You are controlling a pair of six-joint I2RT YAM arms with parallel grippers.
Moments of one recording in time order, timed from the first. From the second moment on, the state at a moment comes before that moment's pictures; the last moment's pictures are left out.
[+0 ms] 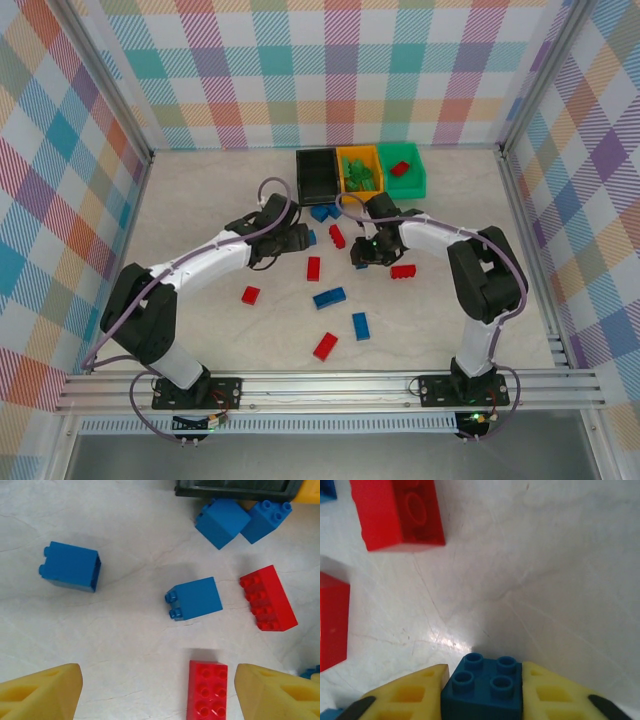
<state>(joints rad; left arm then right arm) -0.58 1.57 1.10 -0.48 -0.22 -0.61 0.48 1.85 1.17 -0.55 -0.27 0.31</state>
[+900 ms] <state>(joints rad) -0.49 1.61 1.12 -0.63 -0.20 -0.69 0.48 2.50 2.42 -0.77 -0.29 0.32</state>
